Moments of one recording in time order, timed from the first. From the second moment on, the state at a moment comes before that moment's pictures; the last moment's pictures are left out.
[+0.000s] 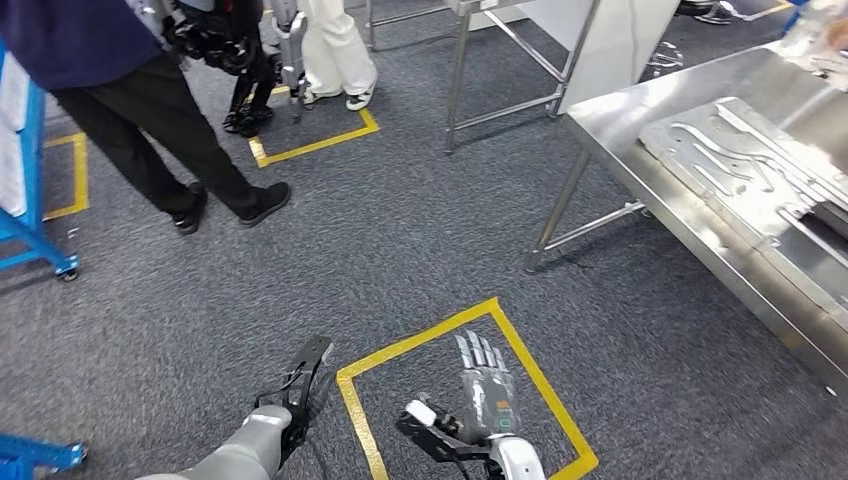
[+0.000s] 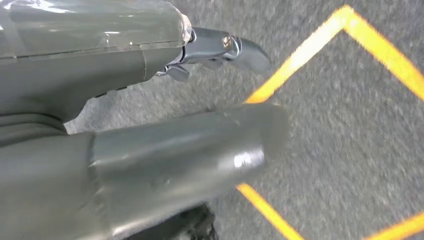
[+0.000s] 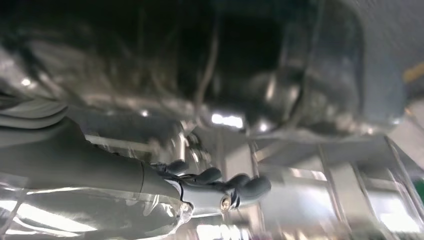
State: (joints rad) left arm -0.57 -0.35 1.31 -0.04 -1.56 -0.12 -0.15; right arm -0.13 0.04 0.57 -0.67 1.08 -0.66 -0.07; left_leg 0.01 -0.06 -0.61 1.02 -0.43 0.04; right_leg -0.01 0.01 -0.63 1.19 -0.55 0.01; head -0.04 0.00
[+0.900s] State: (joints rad) left arm -0.53 -0.37 1.26 -0.01 -1.57 -0.31 -0.06; right arm -0.01 0.02 -0.17 -0.19 0.31 -0.19 0.07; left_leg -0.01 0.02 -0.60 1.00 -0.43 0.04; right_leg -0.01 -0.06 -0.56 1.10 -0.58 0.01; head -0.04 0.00
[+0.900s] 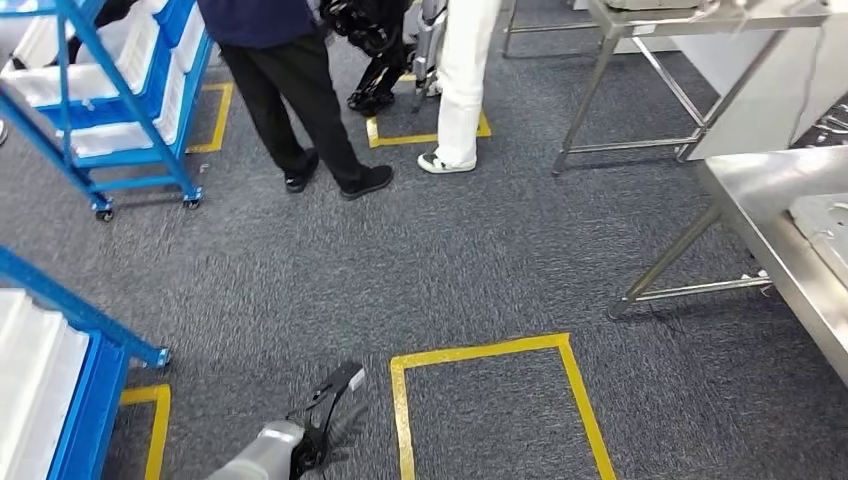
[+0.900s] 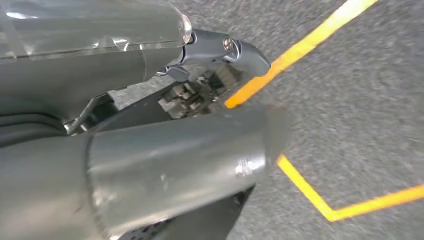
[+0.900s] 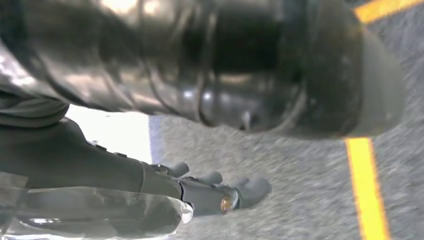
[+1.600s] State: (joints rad) left arm -0.47 -0.37 1.19 -0.01 -1.57 -0.39 -0.23; right arm 0.00 0.00 -0.21 -0.17 0.39 -0.08 0.02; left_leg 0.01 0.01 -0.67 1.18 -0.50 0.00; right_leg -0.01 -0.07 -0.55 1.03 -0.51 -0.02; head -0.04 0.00
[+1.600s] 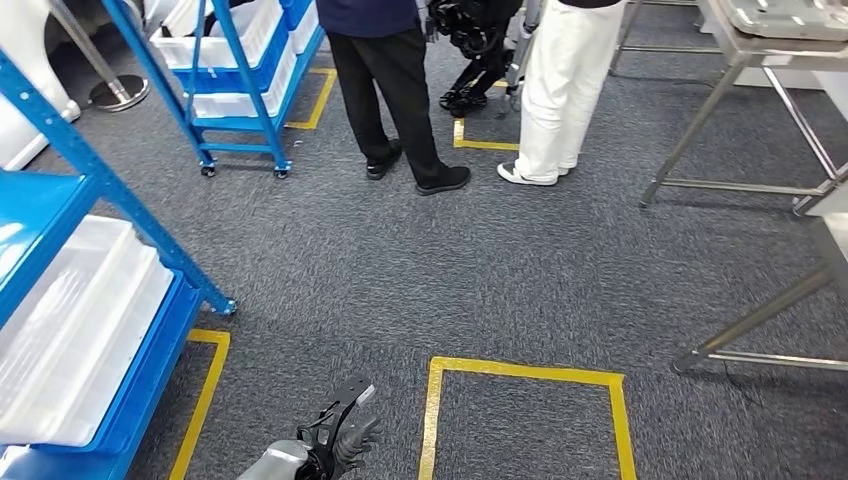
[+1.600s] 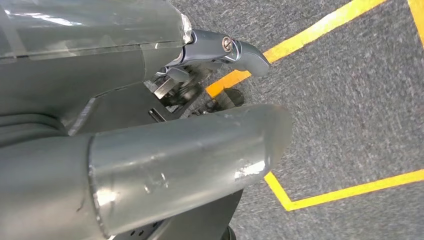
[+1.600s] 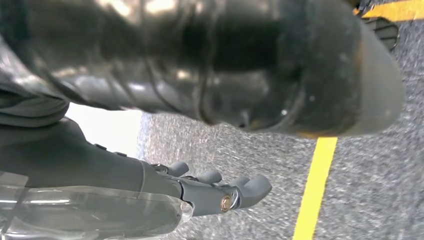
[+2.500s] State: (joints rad) left arm -0.55 -0.37 0.97 -0.01 -1.57 -0.45 -0.29; right arm 0.01 -0.05 -0.16 -0.16 0.47 0.02 0.00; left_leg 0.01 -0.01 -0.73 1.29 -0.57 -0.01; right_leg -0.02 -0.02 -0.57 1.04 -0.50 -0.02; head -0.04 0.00
